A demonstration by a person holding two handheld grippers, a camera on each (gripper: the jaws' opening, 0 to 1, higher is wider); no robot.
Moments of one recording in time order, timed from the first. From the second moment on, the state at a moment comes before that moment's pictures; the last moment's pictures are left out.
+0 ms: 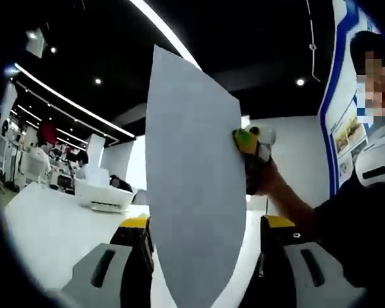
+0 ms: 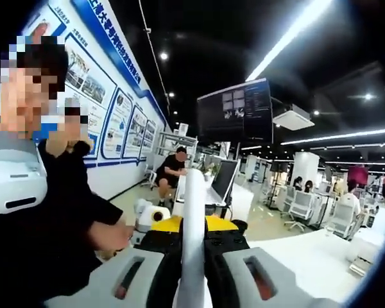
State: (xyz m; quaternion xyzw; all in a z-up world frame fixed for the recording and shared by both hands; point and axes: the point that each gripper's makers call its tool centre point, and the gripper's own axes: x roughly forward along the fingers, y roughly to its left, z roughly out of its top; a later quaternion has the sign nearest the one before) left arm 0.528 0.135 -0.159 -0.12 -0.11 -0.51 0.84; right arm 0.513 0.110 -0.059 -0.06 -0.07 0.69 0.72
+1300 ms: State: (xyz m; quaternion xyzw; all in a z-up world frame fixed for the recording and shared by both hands) left arm 0.519 0.120 -0.157 -0.16 -0.13 -0.57 0.80; right arm 0.508 0.109 -0.065 -0.04 -0.05 0.70 0.71
